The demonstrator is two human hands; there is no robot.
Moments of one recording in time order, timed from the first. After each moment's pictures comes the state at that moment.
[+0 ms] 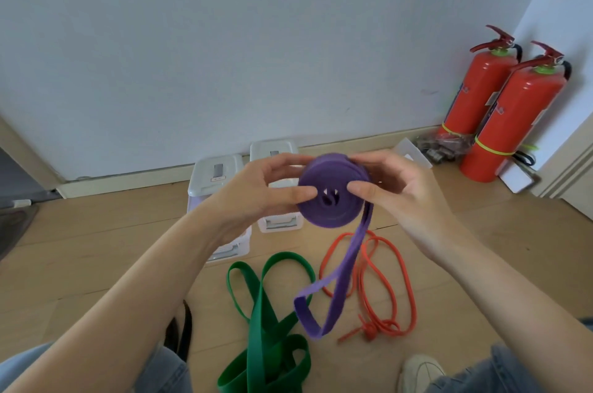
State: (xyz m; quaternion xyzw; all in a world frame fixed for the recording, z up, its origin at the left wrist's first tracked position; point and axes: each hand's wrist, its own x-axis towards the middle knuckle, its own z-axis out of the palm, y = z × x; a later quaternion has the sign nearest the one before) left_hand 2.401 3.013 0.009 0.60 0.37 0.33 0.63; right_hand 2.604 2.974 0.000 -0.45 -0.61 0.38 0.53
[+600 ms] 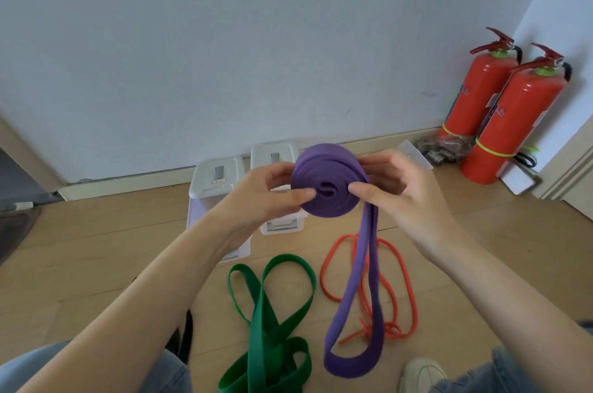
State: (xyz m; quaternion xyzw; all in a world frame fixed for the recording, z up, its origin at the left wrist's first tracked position) left_hand 2.405 3.016 -0.002 0.58 0.38 0.36 0.62; right_hand 2.608 2.976 -0.004 -0.49 -0.59 0.36 0.54
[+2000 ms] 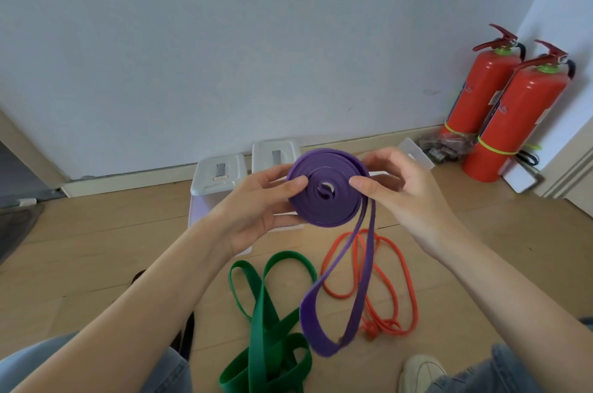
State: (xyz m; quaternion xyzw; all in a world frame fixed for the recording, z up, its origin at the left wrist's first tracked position) left_hand 2.403 3.014 -0.013 0.48 0.35 0.37 0.72; right_hand 2.608 2.978 -0.008 -0.49 -0.59 0.38 0.52
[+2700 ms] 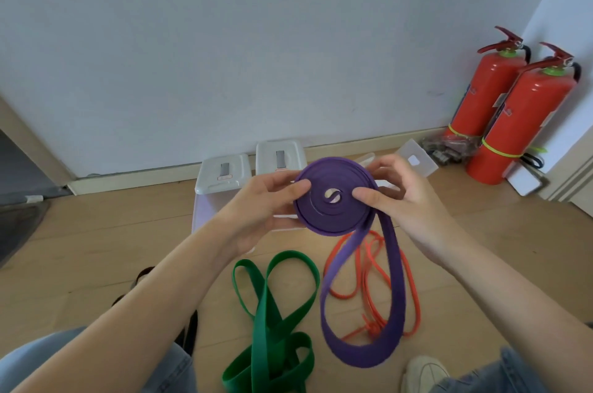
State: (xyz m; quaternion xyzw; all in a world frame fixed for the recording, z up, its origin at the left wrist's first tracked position) left_hand 2.402 3.010 -0.016 0.51 0.39 0.36 0.68; right_hand 2.613 2.977 -0.021 -0.50 -0.57 0.41 0.51
